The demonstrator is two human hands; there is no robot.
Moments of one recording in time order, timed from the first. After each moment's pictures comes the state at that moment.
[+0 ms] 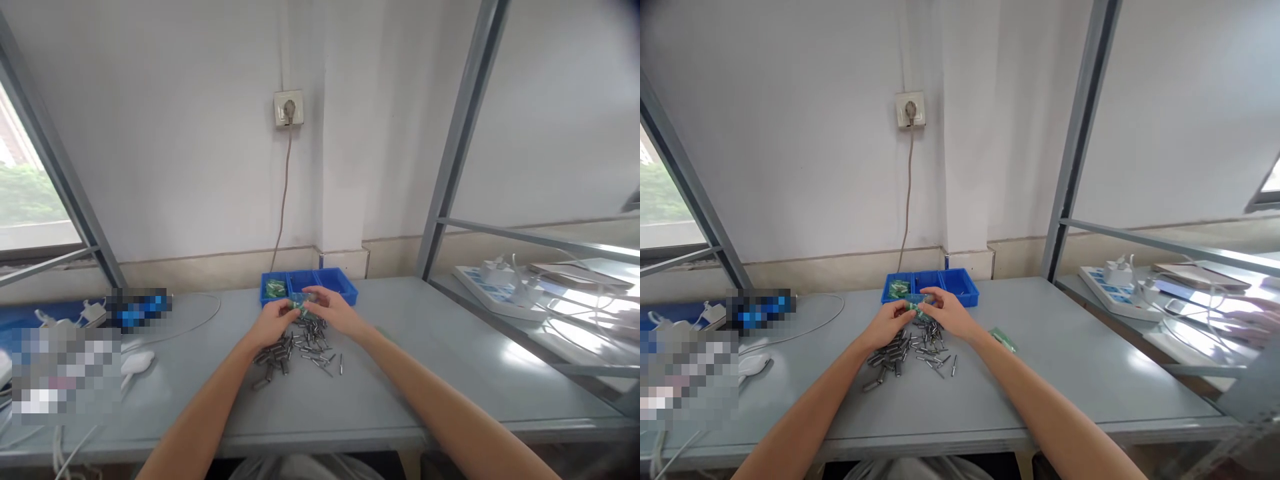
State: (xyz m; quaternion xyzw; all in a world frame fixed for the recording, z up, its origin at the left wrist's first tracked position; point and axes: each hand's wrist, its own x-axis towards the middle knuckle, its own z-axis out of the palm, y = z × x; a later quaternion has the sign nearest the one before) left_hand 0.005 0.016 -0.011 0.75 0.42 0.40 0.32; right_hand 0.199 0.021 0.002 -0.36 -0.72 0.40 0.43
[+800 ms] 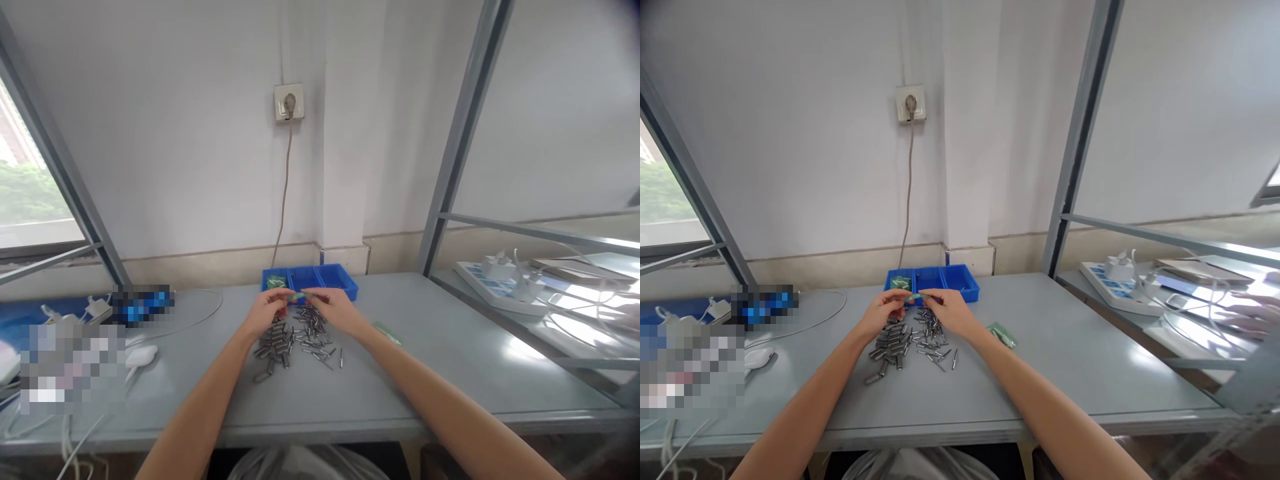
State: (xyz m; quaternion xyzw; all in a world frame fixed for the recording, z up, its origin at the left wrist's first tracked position) left_hand -0.007 0.025 -0.011 0.63 0.38 0.47 0.49; right_hand 0.197 0.014 0.006 -0.41 -0.78 0.24 0.40
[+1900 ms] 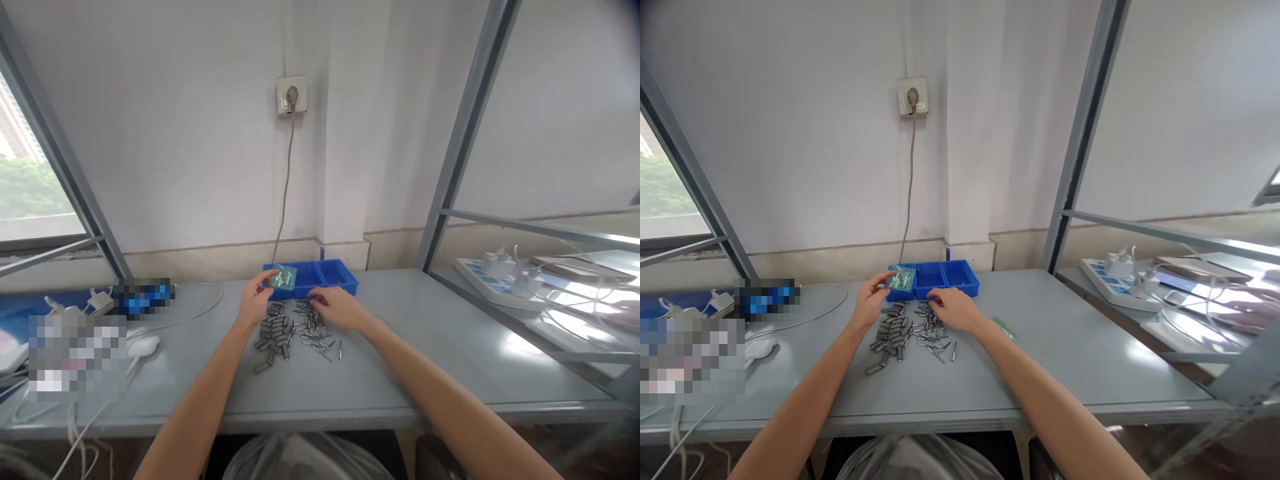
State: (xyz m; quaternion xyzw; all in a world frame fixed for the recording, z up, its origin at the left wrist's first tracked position) left_hand -0.021 0.018 0.001 0.65 0.43 0.58 0.25; right_hand 0.210 0.020 0.001 -0.48 -0.84 0.10 0.23
